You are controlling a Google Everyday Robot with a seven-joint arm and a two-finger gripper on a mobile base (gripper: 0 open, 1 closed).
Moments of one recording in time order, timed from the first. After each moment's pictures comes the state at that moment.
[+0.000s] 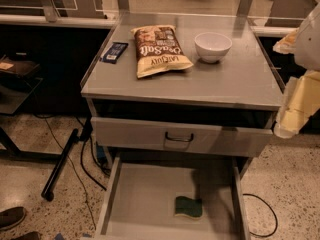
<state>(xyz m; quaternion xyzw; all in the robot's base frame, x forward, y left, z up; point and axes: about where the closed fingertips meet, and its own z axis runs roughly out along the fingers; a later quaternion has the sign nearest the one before) 0.438 -0.217 0.976 -0.60 0.78 -0.03 0.16</state>
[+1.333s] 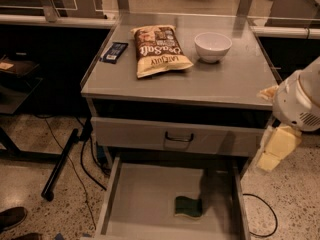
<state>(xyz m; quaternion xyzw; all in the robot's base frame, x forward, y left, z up) 0.433 -0.214 0.868 -0.59 0.79 0.04 0.17</state>
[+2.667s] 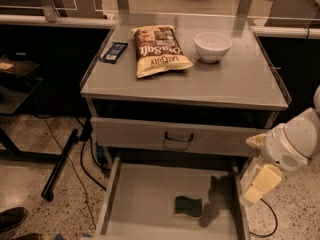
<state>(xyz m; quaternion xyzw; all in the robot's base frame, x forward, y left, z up) 0.411 -0.222 0.743 -0.53 0.82 0.16 0.15</state>
